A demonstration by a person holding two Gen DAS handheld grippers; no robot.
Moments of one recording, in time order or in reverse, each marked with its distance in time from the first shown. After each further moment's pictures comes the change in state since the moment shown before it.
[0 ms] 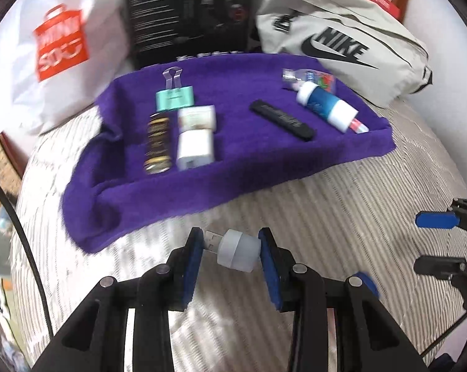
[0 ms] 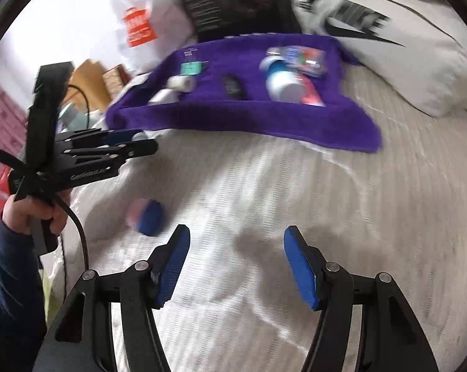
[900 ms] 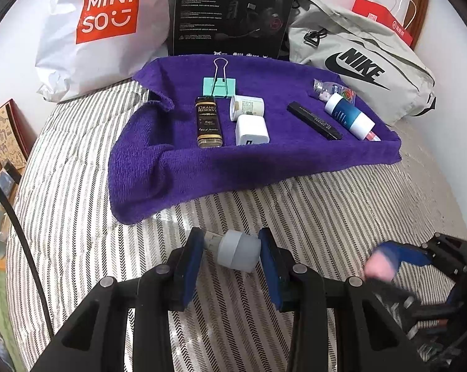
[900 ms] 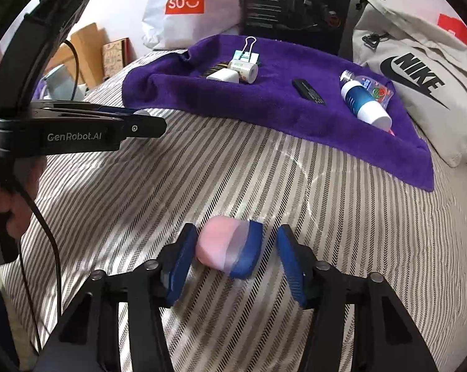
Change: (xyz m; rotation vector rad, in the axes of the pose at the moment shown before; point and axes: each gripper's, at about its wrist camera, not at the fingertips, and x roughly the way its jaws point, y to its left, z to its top) left arm -0.004 0.045 -0.025 -0.089 -0.036 -0.057; right arm 0.060 0.110 -0.010 -0.141 -0.058 -0.215
